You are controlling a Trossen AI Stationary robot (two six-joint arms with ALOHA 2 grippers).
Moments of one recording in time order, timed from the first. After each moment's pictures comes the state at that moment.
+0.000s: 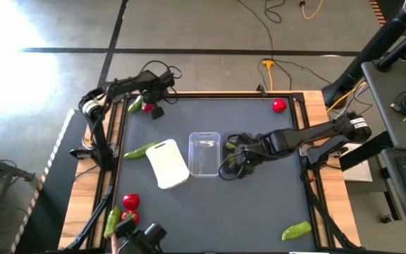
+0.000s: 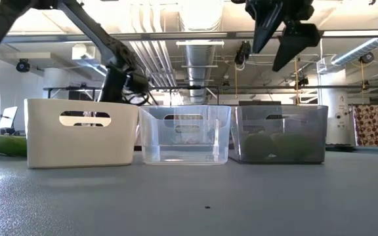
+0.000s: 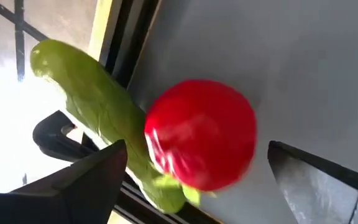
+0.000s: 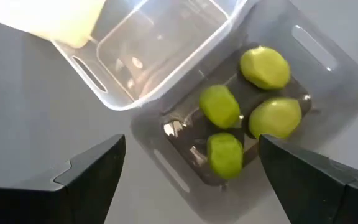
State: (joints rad) left arm 0.86 1.89 1.34 -1.06 -0.41 0.32; right arm 0.19 1.50 1.30 -0.98 0.24 0.91
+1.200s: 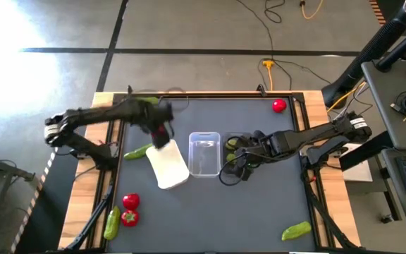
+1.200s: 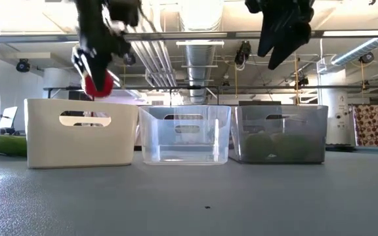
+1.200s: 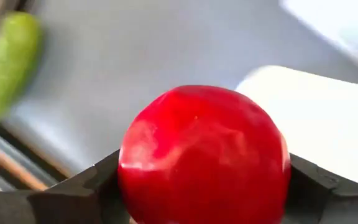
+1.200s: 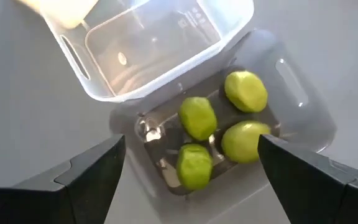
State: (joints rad) left arm 0.27 1.39 1.20 -1.23 -0.18 -0.36; right arm 0.21 1.50 1.30 -0.99 0.32 0.68
